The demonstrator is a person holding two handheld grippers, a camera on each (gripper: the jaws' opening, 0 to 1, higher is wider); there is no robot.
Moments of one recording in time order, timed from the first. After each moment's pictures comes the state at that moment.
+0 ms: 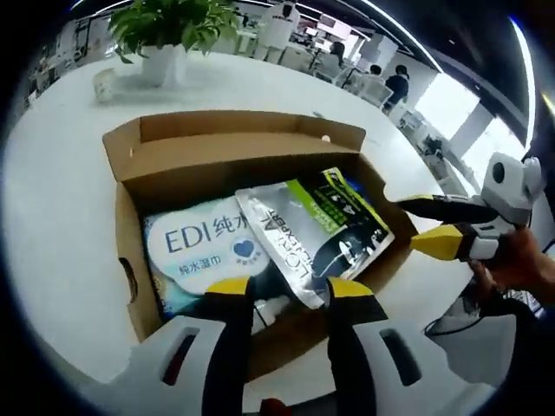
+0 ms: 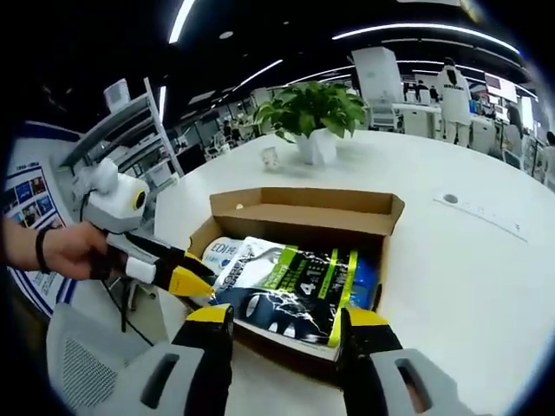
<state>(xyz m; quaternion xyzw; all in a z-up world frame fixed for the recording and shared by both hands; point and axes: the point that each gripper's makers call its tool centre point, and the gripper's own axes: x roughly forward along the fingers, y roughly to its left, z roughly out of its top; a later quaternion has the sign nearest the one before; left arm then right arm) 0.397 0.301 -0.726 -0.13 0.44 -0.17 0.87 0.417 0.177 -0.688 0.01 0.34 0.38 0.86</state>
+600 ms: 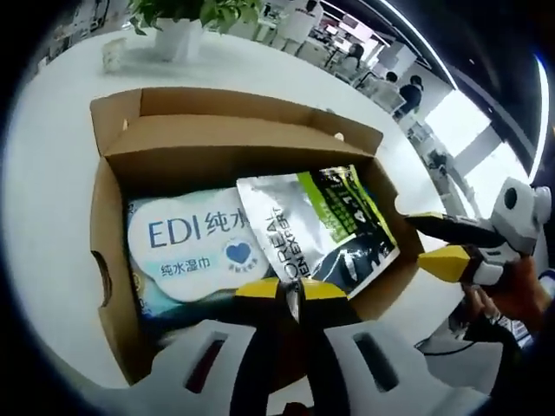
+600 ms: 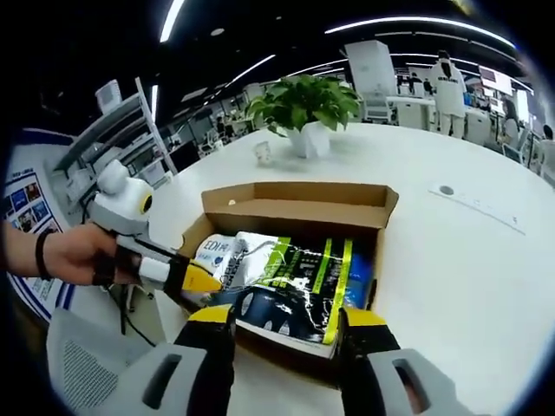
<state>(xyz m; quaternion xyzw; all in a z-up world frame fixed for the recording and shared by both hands) 0.409 0.298 -0.734 -0.19 0.46 -0.15 0.86 0.423 0.176 -0.694 0.01 0.36 0.37 0.86</state>
